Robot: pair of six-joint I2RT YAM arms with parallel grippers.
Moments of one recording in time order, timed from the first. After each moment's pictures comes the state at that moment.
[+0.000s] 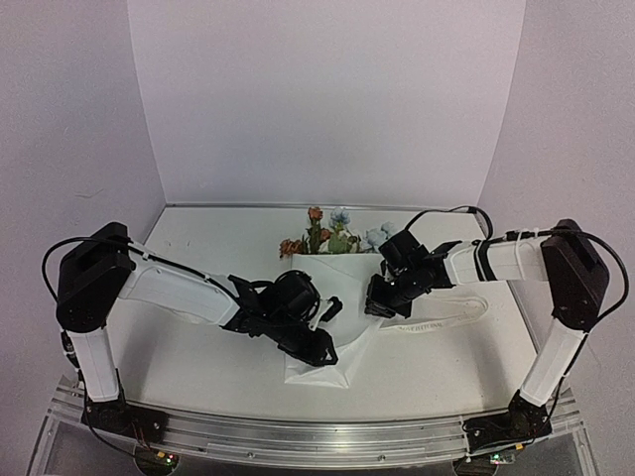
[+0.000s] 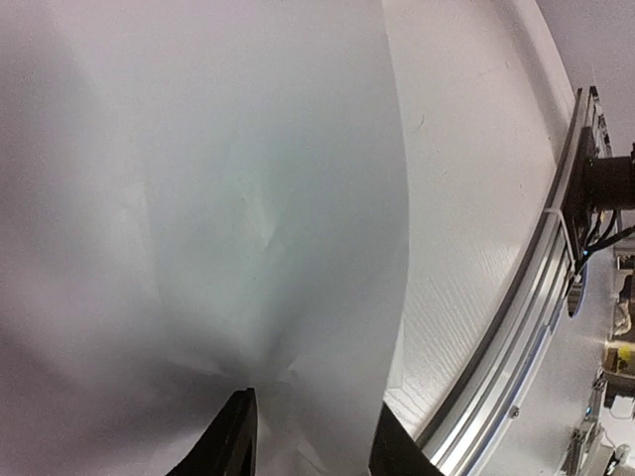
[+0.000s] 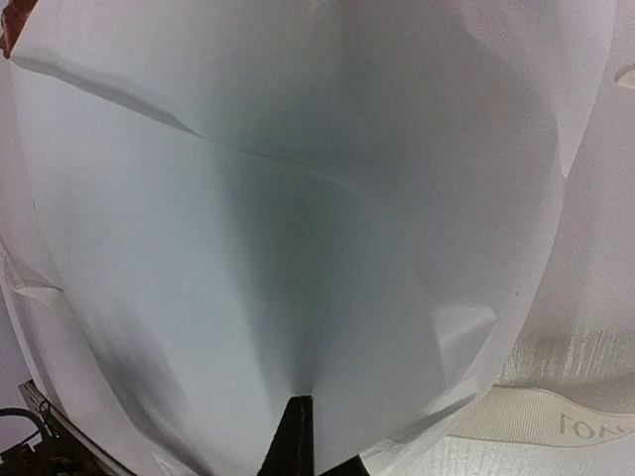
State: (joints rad) left arm -1.10 1.87 1.10 -0.14 0.32 -0.57; right arm 0.71 1.78 1.07 -0.35 -0.15 0.91
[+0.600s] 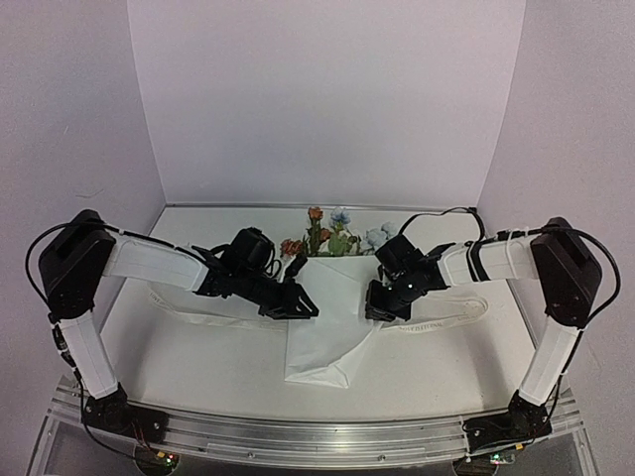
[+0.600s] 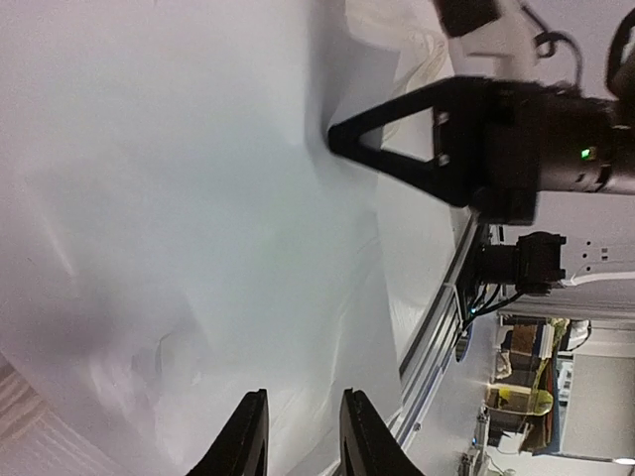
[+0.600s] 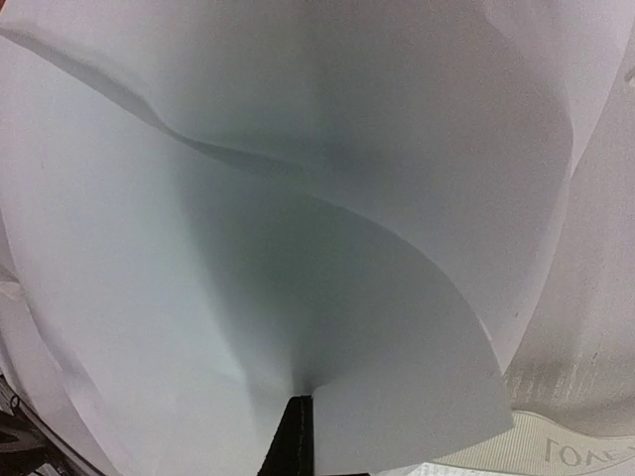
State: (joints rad) left arm -0.81 1.82 1.04 0.01 0.64 -0.67; right arm 0.71 1.82 1.09 -0.37 -0.13 0.84
